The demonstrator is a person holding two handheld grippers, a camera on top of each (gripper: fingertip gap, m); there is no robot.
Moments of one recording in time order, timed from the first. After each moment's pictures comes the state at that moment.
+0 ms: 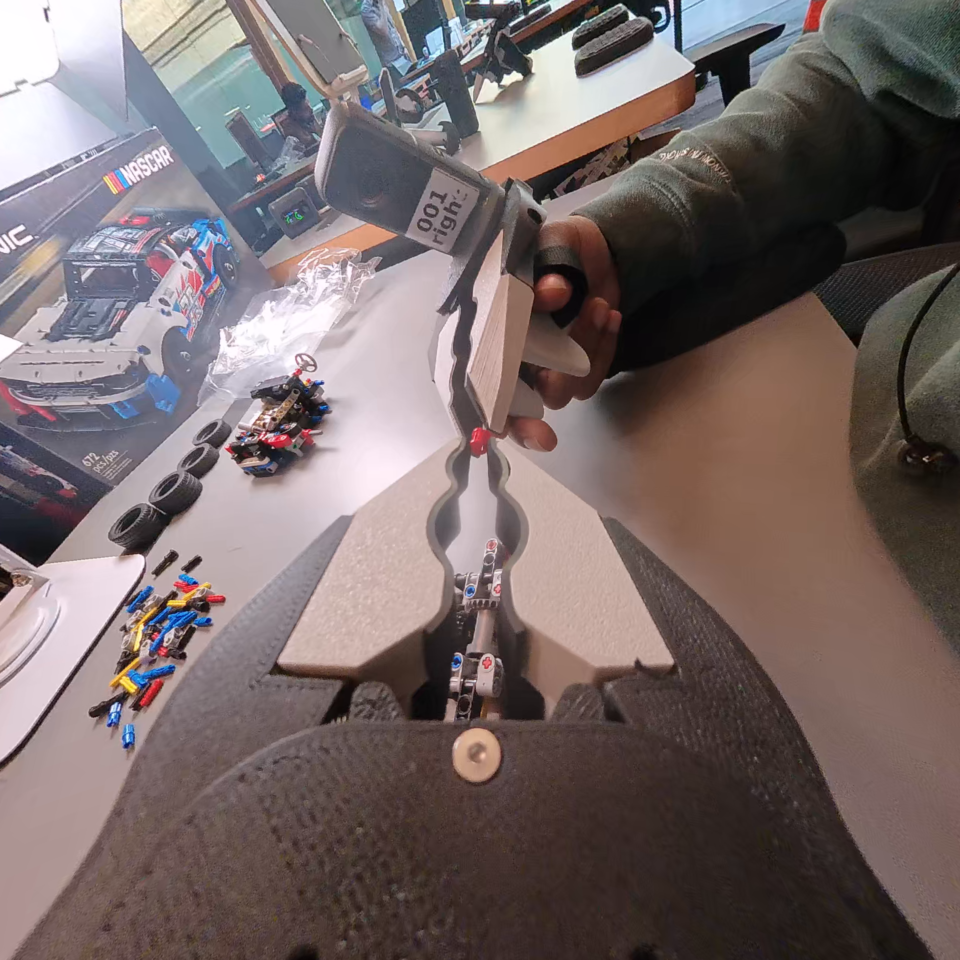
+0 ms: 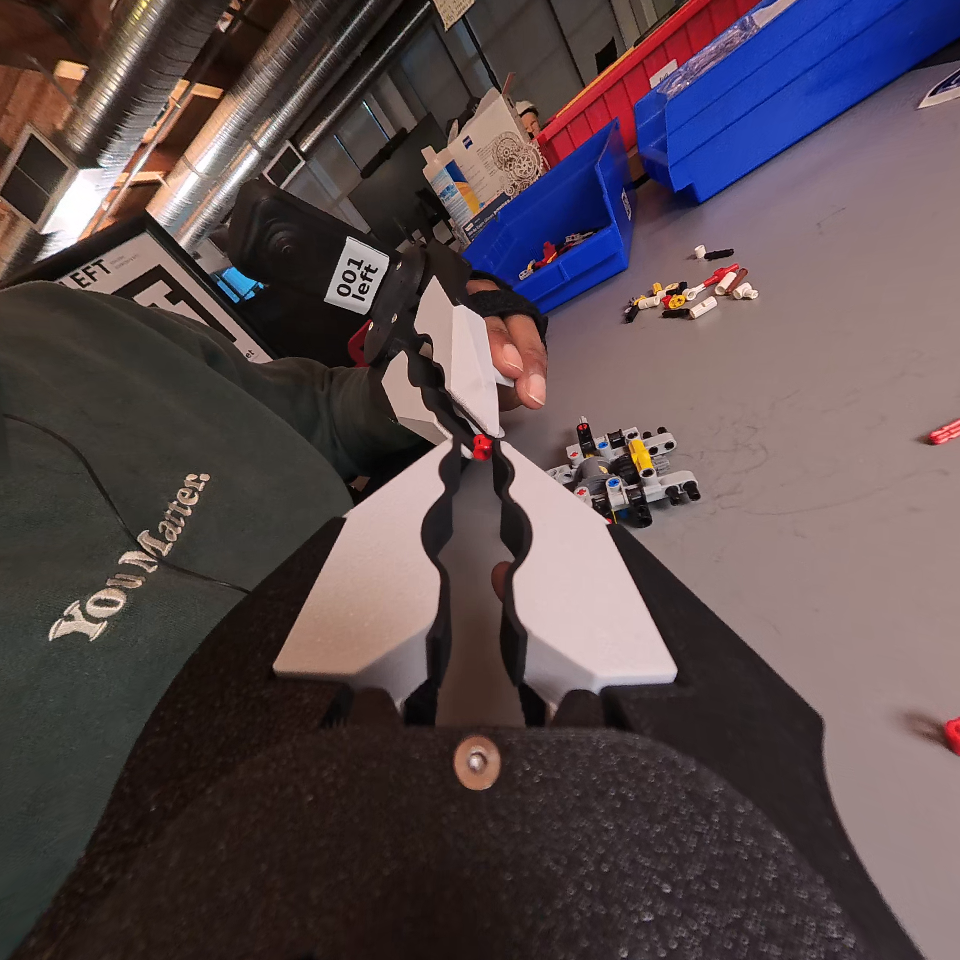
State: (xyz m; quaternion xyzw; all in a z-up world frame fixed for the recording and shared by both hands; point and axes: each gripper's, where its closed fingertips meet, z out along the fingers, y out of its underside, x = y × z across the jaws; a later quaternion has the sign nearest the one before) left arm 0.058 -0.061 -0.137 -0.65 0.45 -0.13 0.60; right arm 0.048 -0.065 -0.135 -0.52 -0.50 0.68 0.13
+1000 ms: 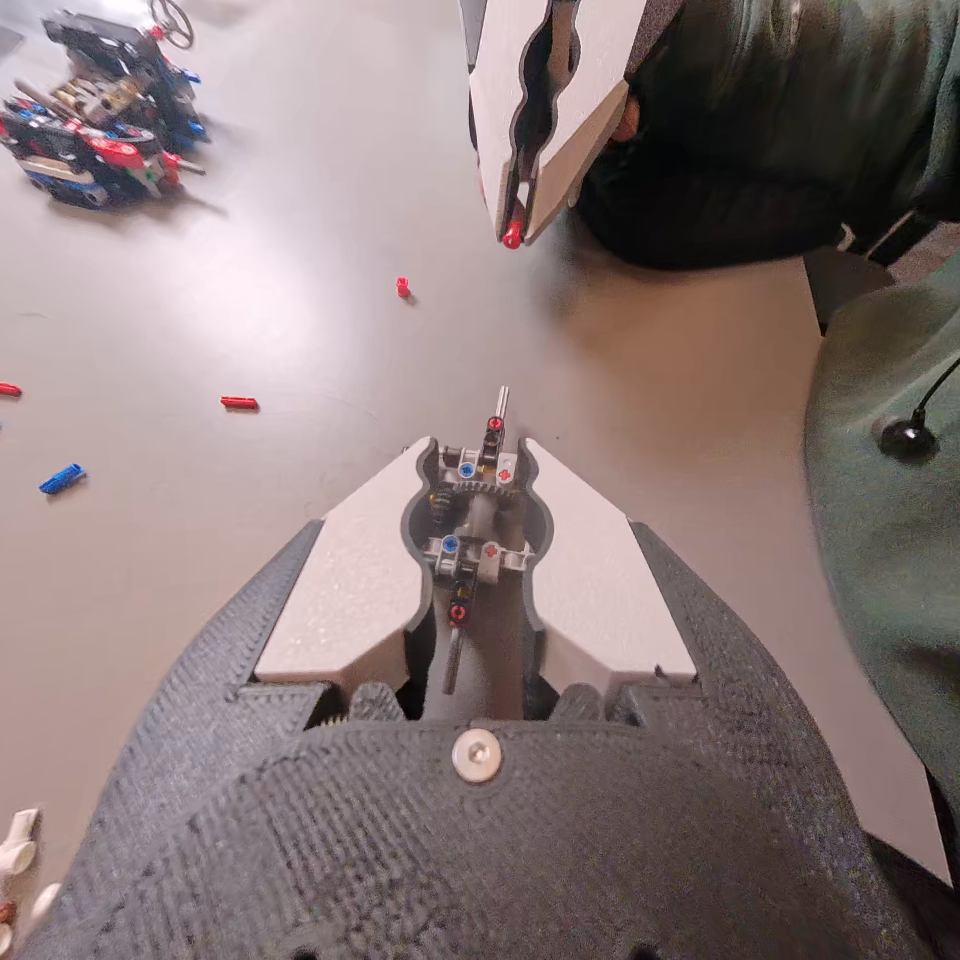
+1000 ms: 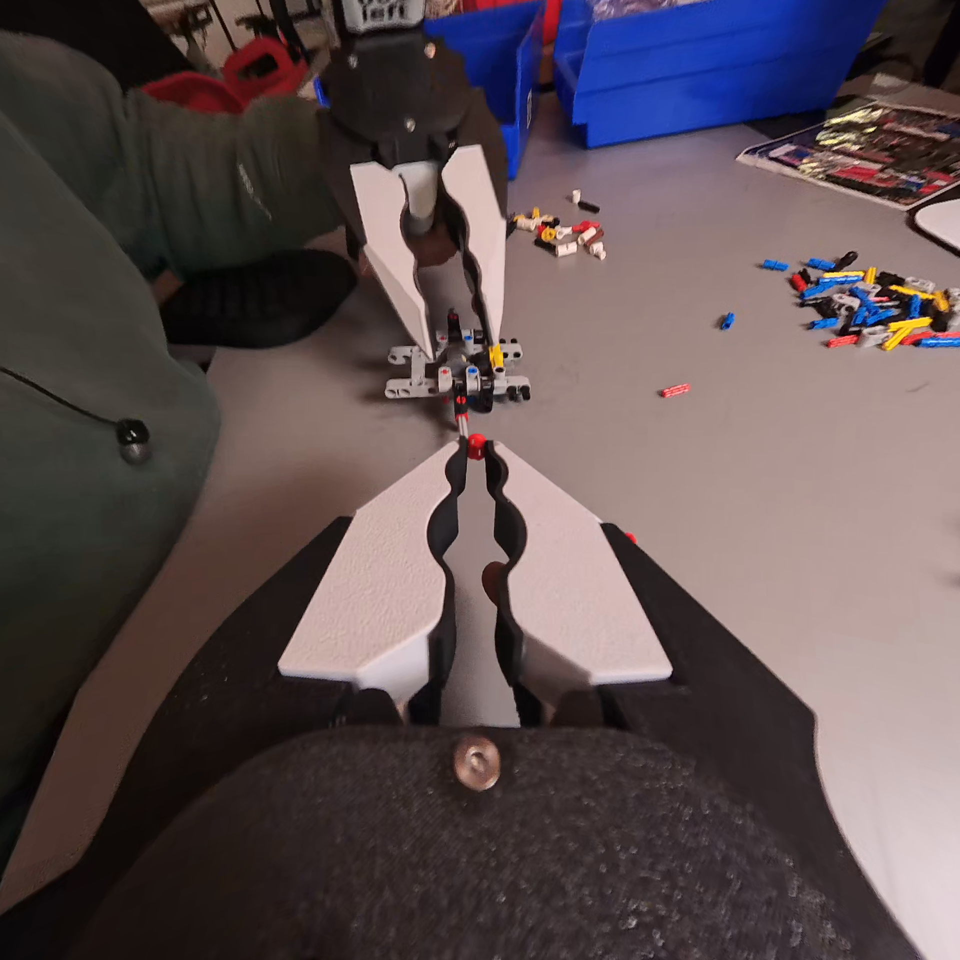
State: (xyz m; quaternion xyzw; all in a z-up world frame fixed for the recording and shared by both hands) left arm 0.025 -0.050 -0.189 -0.80 0.38 -0.24 0.39; right arm 0.089 -0.013 -0.168 -0.50 -0.66 0.49 0.27
